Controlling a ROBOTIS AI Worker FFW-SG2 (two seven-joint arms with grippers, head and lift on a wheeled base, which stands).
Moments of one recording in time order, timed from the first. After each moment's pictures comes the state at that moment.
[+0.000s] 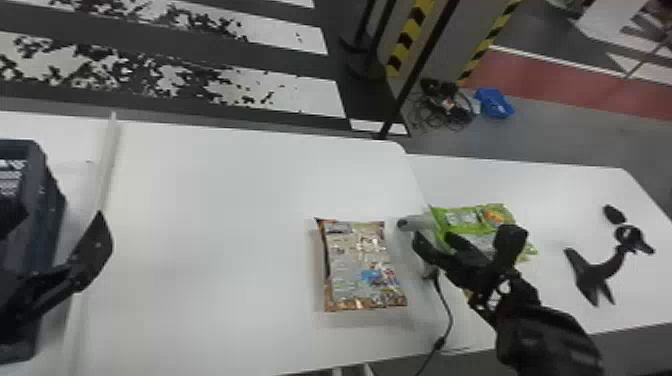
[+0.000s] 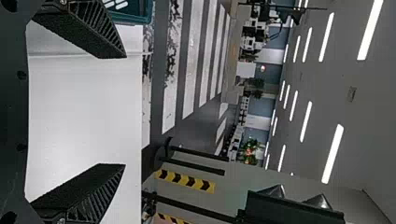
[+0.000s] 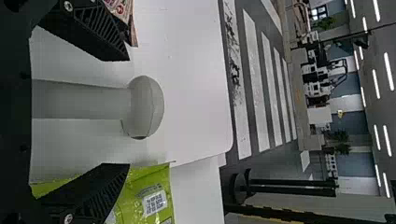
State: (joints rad) left arm 0.58 0.18 -0.03 -2.10 0.26 0.11 -0.15; right arm 0.09 -0.37 -0.35 -1.14 -0.29 0.11 0.55
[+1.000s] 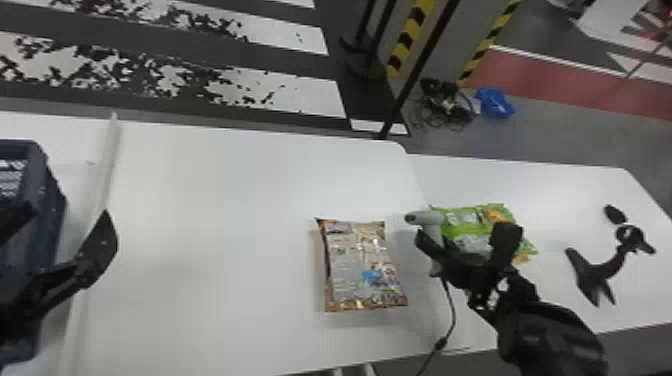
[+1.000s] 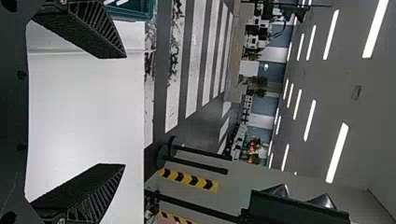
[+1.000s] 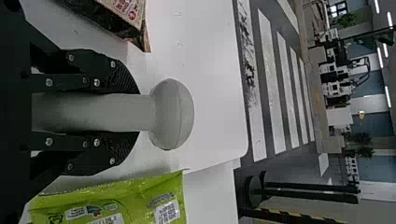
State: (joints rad) left arm 0.56 0.18 -0.03 -2.10 0.25 0.14 -0.15; right arm 0.13 -0.37 -0.35 -1.23 -0.29 0.22 0.52
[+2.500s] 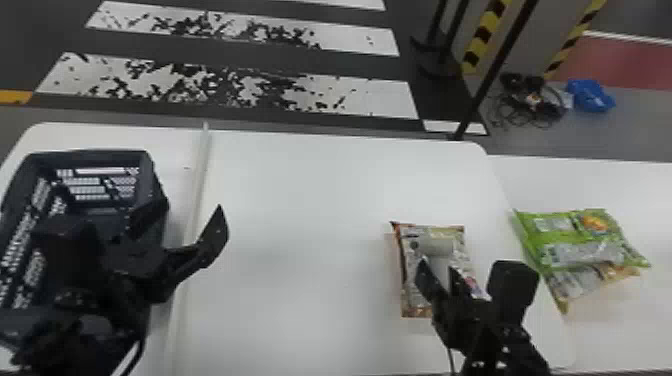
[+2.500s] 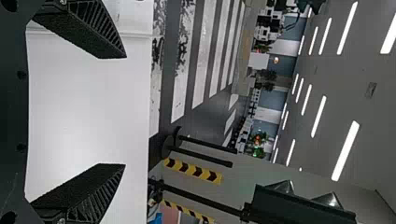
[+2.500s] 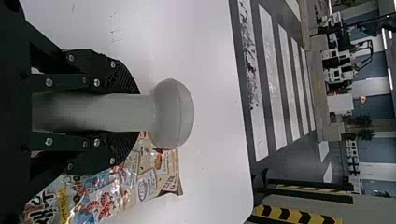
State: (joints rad) left arm 0.47 0.19 -0.07 -2.01 0.30 0.18 -0.15; right arm 0.59 -0.07 -0.06 -2.06 -0.20 0.46 -0.01
